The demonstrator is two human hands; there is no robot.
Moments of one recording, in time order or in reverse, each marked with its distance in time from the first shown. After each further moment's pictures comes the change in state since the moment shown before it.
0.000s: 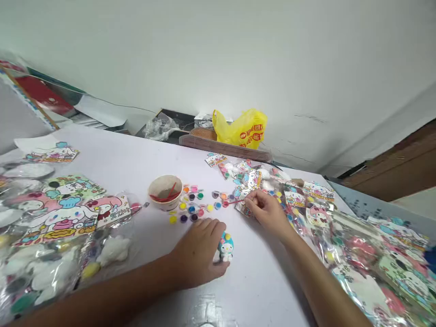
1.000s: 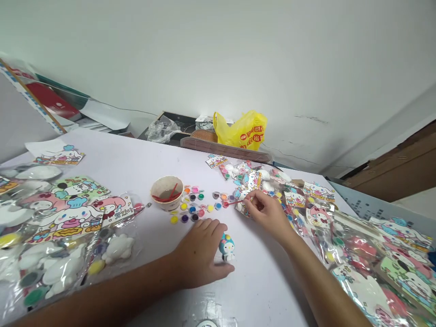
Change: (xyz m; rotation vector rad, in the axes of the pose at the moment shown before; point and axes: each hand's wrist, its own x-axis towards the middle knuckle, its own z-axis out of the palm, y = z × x) left_hand -0.002 0.002 0.003 0.003 0.065 0.022; right_hand -0.006 -0.016 -0.003 -0.210 0.027 -0.107
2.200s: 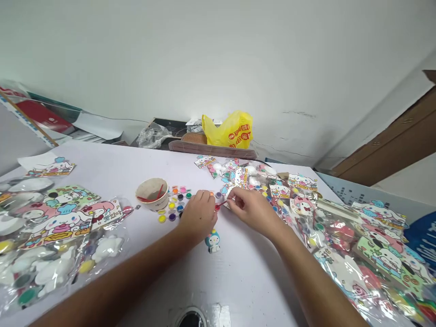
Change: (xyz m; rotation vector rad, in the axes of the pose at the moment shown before) left_hand 0.063 0.007 -0.008 0.493 0.129 -0.113; right_hand -0.008 -0.026 -0.021 -0.228 -0.072 -0.170
